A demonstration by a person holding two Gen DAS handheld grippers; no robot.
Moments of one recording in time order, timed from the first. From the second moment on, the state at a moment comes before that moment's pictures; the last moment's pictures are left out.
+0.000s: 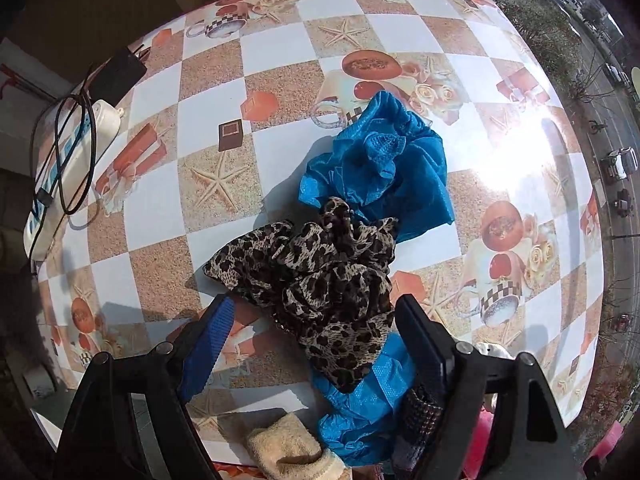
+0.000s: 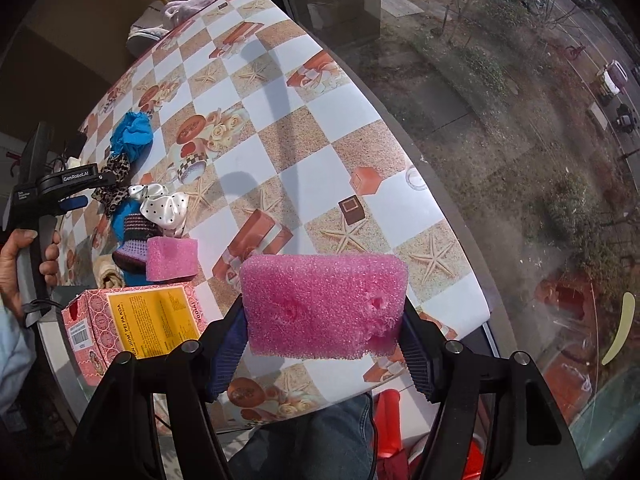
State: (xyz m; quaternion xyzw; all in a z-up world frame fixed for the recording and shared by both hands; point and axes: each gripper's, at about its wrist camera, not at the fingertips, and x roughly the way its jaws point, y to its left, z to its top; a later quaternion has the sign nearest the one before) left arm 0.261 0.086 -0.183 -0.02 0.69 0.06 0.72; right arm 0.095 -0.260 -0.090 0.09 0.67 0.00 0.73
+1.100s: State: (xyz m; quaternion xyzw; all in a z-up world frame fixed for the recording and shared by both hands) left arm 0.033 0.110 -0.030 -0.04 0.59 0.02 0.81; right arm 0.060 -0.070 -0.025 -0.04 0.63 0.19 0.75
